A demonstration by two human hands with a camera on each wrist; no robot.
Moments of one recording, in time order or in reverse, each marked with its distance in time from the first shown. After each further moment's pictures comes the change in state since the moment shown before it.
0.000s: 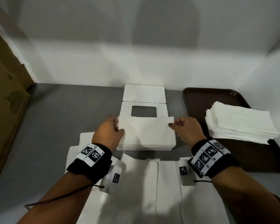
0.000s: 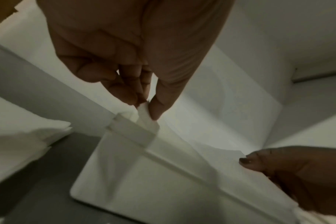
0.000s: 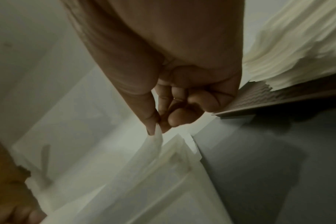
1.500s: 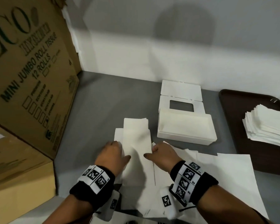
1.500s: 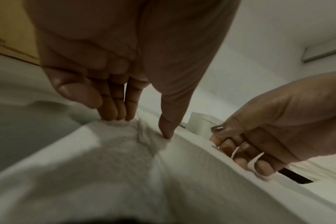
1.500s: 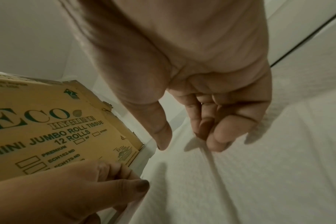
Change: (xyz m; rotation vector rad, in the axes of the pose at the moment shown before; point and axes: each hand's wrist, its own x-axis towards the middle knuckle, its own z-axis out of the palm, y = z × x) left_hand -0.085 -0.153 -0.049 0.460 -0.083 -0.048; right_hand -0.128 -0.083 0.168 -0.214 -0.488 -0.005
